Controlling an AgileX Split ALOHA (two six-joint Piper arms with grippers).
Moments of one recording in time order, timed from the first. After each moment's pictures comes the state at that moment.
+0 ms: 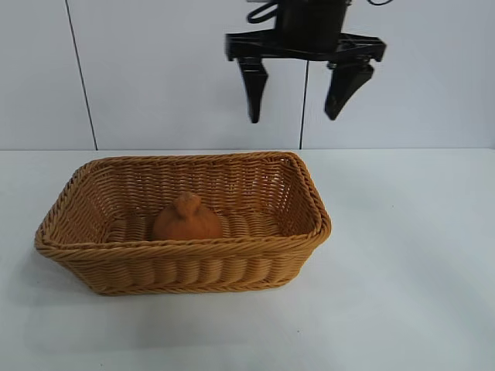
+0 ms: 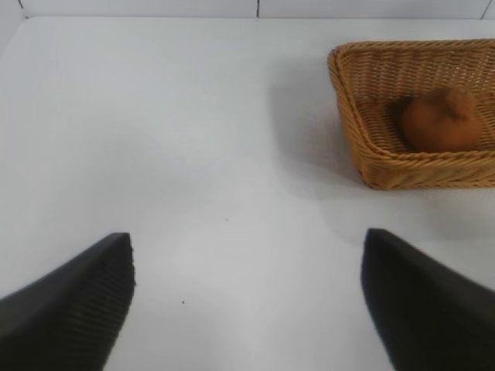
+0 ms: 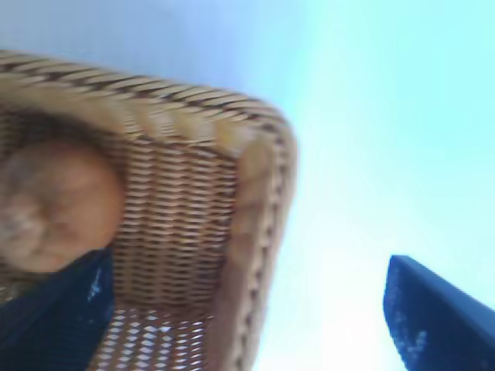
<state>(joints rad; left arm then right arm) 0.06 0.00 -0.50 -0.05 1.07 0.04 0.43 2.08 -1.91 -0.07 1.20 0.20</state>
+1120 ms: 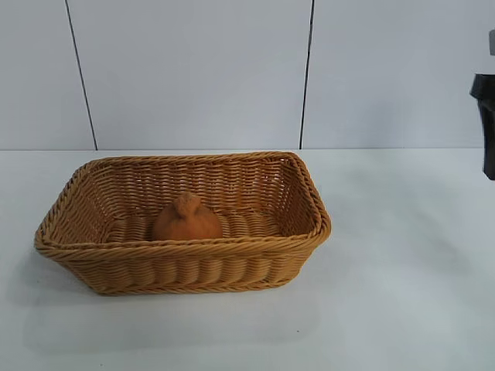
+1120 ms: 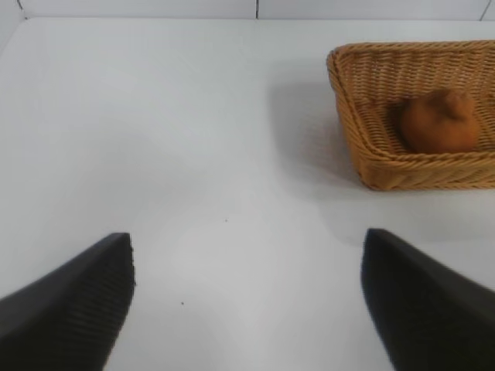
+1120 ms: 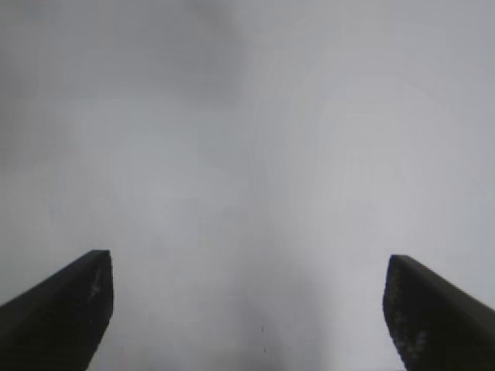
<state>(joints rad) 0.06 0.00 -0.50 -0.05 1.06 0.04 0.01 1.60 -1.15 0.01 1.22 0.05</state>
